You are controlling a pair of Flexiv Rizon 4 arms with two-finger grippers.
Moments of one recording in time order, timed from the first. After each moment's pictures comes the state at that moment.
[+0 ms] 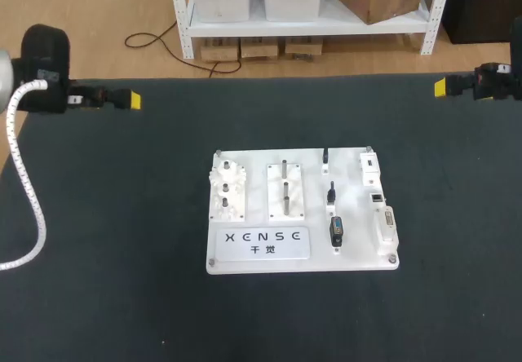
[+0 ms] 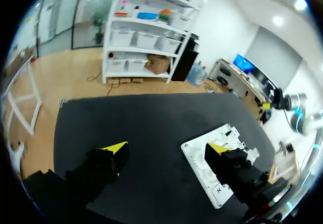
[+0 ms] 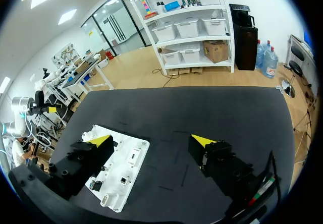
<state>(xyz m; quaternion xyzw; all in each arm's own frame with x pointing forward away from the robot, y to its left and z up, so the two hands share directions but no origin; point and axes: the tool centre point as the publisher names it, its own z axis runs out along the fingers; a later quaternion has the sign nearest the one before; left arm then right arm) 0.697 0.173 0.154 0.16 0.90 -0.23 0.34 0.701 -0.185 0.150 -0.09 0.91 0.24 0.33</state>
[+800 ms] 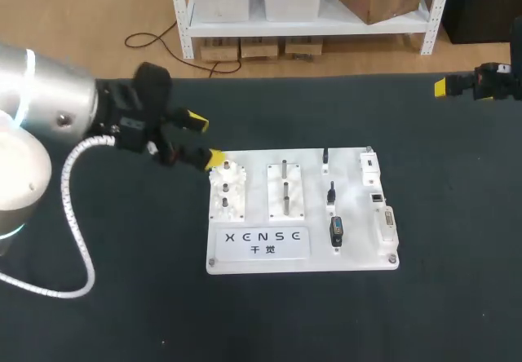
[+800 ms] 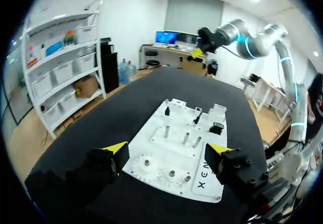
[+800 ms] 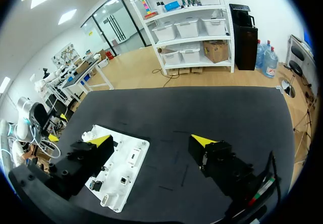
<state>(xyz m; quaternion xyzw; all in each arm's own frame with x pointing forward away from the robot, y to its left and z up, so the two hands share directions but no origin) 0.632 0.030 0.114 0.49 0.74 -0.30 0.34 0.701 -0.185 0.150 -0.09 0.91 0.24 0.33</state>
